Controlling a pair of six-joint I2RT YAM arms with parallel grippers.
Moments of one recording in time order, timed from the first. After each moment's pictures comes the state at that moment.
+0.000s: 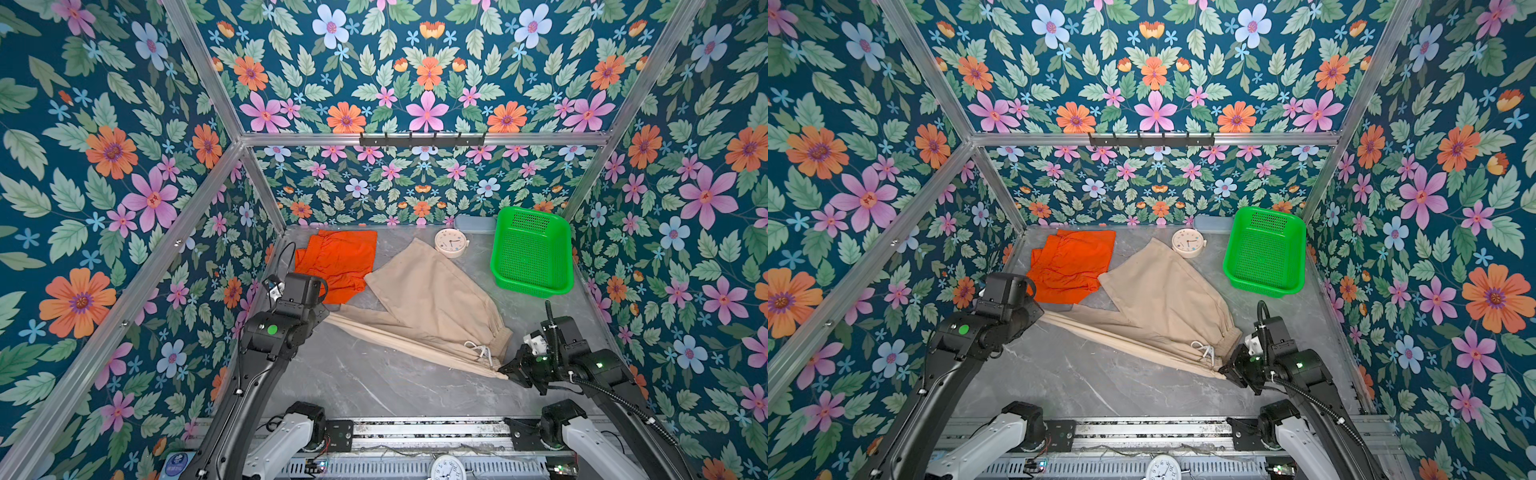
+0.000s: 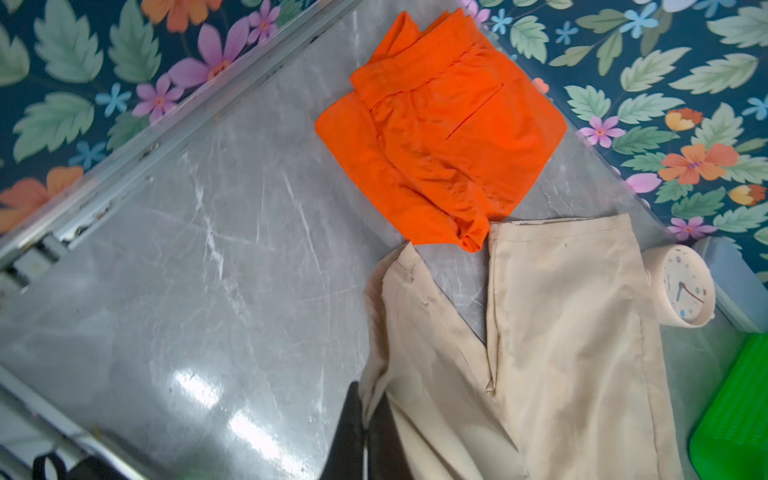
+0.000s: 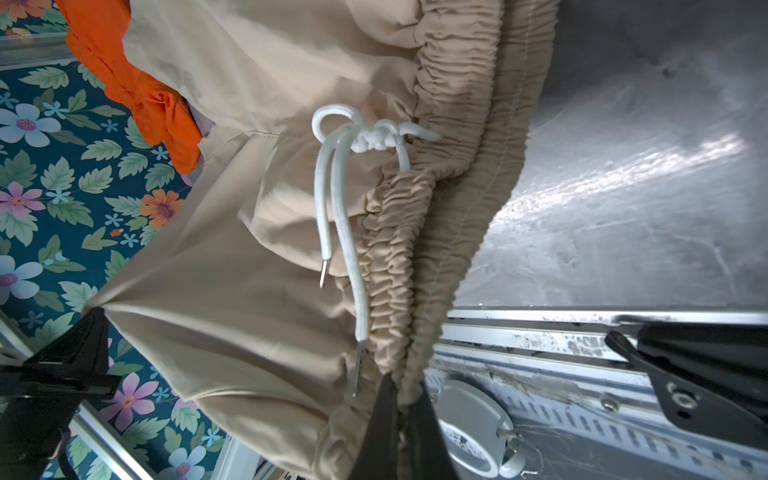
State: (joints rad) left arm -0.30 0.94 1.14 -1.11 -0.37 -0.85; right arm 0.27 0.68 0.65 -1.12 -0.59 1.00
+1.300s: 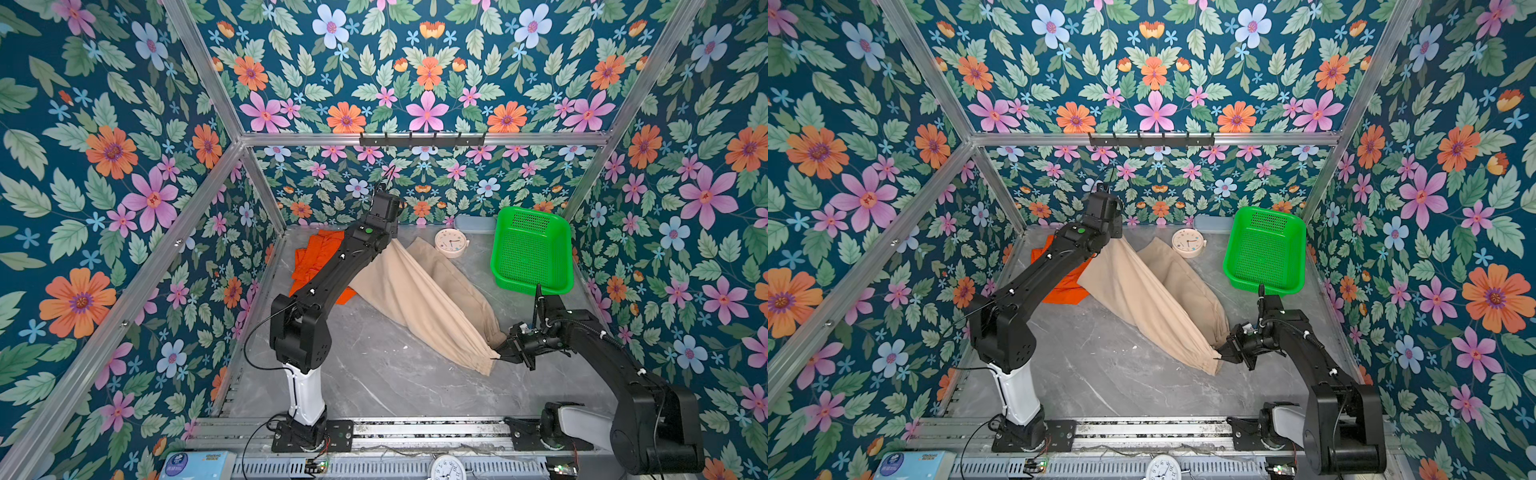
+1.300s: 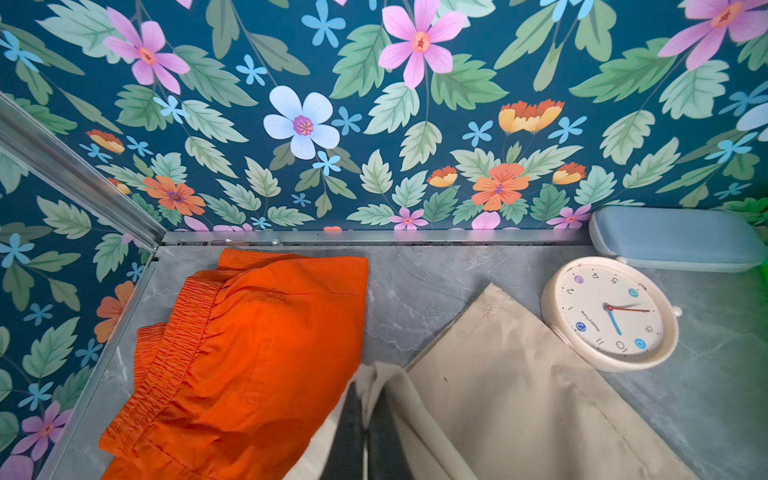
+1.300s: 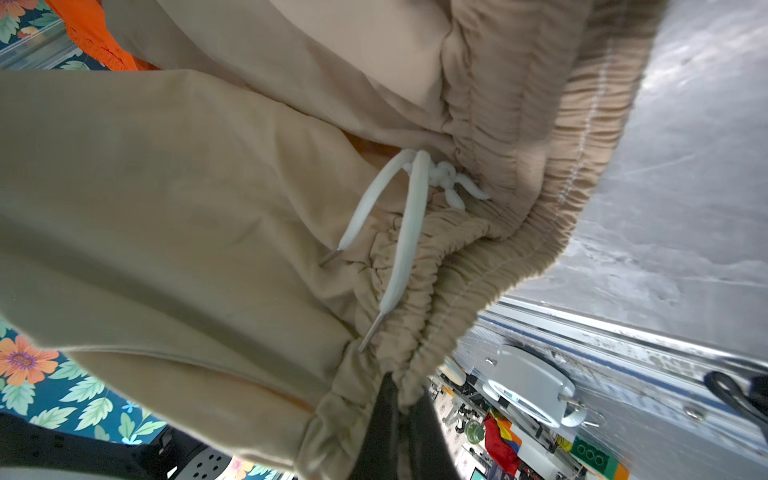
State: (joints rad) left arm -0.50 1.91 1.85 -0.52 -0.48 -0.20; right arm 0.01 1.23 0.69 -1.03 -0.94 0.71
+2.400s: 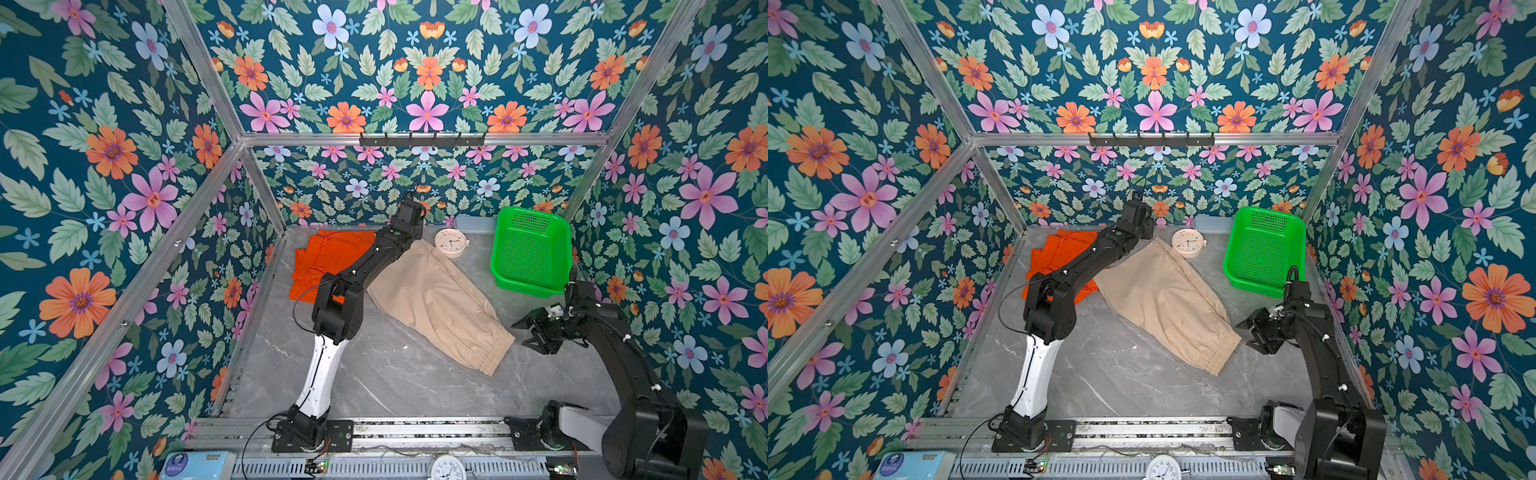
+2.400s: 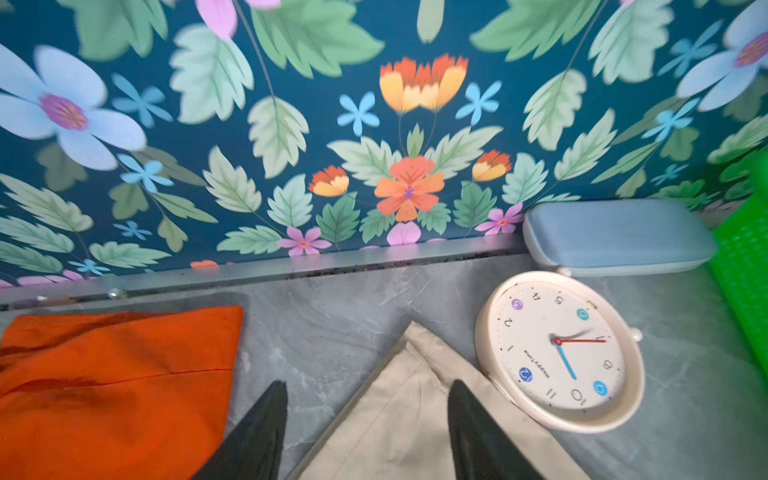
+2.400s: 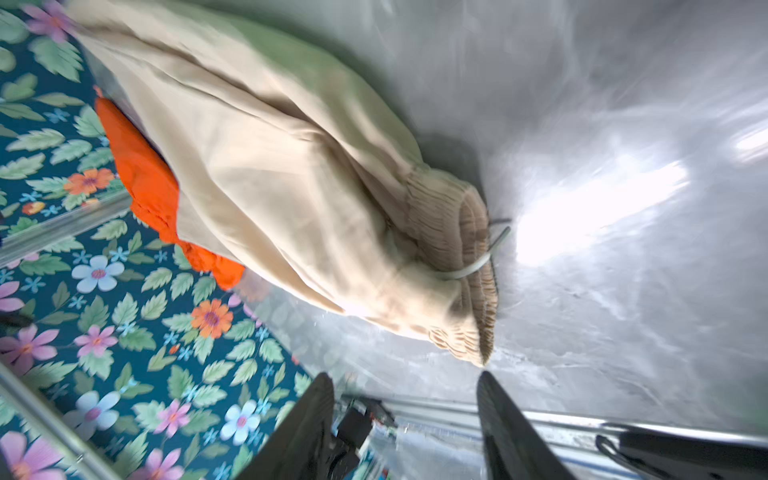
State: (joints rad) left arm -0.54 2.25 2.04 -0.31 -0.35 -0.18; right arm -0.19 1.12 0.87 -1.05 -0.58 0.71
